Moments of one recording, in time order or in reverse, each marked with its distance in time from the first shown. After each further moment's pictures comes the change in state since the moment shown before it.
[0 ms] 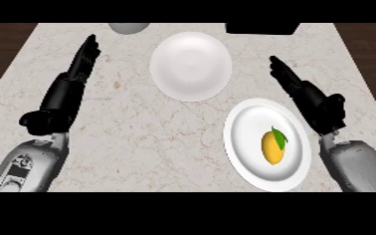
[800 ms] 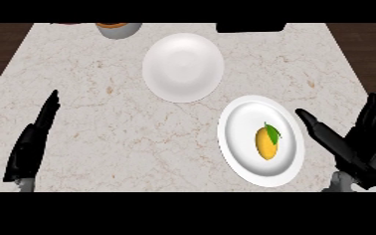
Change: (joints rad) left arm 0.333 0.086 0.088 0.104 -0.048 0.053 -0.038; right arm 0.312 0.364 -0.307 -0.293 -0.064 -0.699 -0.406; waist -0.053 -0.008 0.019
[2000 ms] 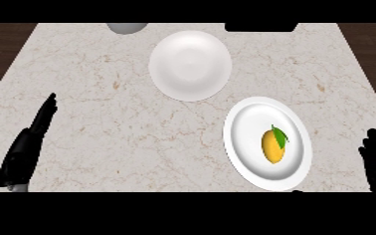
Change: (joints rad) left arm 0.036 -0.003 0.036 -0.019 -0.013 -0.063 -0.044; right arm 0.393 -0.437 0.303 -0.371 0.386 0.056 0.753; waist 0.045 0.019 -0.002
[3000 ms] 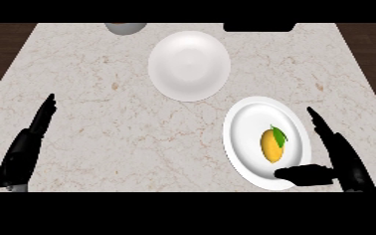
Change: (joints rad) left arm 0.003 -0.052 0.063 -0.003 -0.054 -0.055 0.002; right arm -0.322 0.018 0.017 0.371 0.006 0.395 0.173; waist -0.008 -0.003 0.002
